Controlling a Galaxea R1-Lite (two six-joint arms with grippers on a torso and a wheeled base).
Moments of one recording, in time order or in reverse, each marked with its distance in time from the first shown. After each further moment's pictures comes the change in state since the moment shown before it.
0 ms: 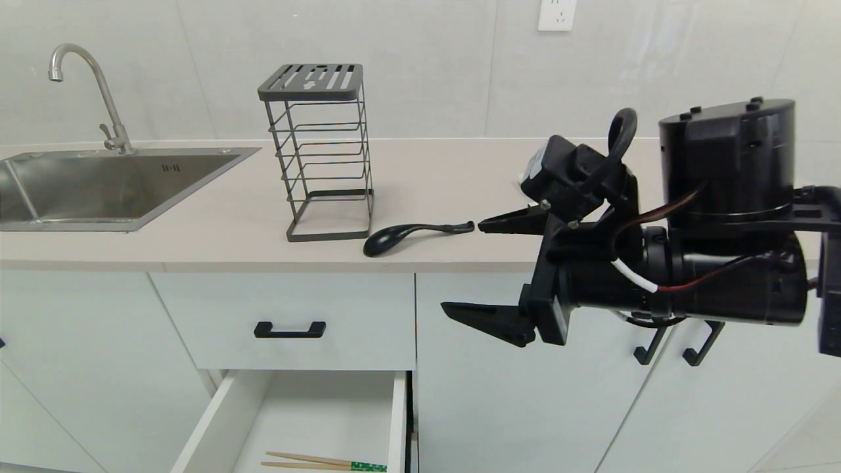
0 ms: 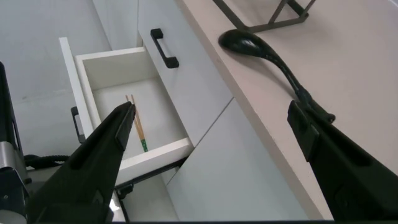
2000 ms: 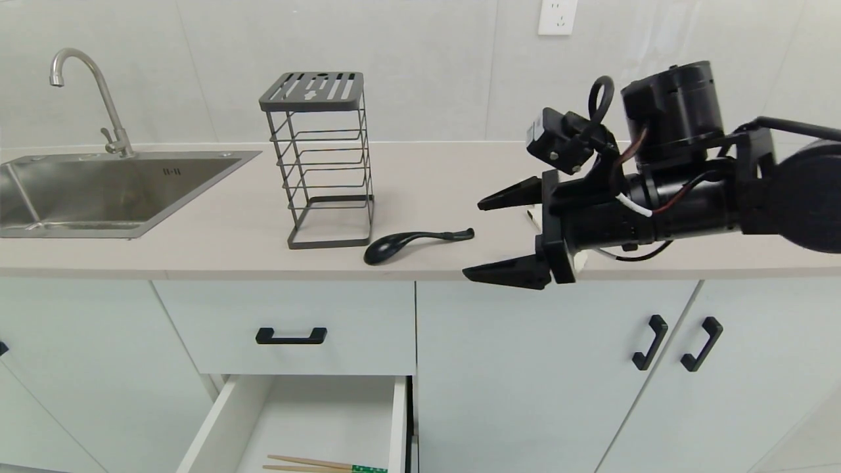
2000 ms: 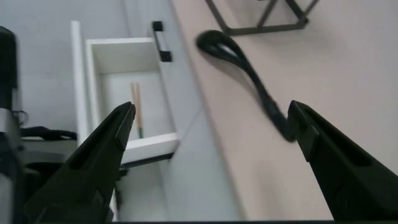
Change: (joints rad) left arm 0.000 0.000 0.000 0.000 0.000 0.000; right arm -0.190 0.143 -0.295 0.301 0.330 -0.155
